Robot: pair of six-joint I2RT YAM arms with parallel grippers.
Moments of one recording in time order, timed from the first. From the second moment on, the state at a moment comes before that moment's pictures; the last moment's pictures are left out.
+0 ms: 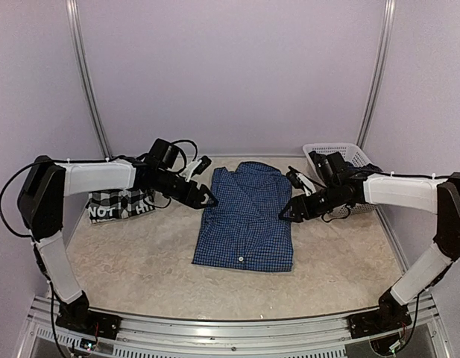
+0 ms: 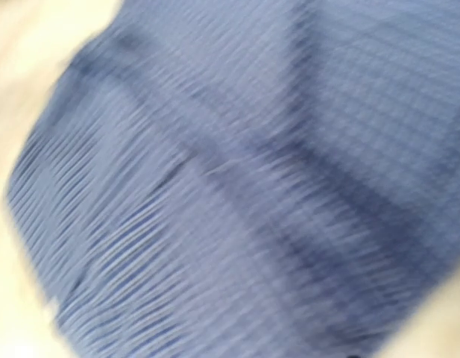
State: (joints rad) left arm -0.53 1.84 1.32 -0.29 0.57 -0.04; right arm 0.45 1.56 1.01 -0.35 -0.48 0.13
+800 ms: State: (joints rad) left arm -0.66 1.98 1.15 -0.09 0.42 -0.09; right arm 0.47 1.80 0.97 -0.22 -0.51 0.10
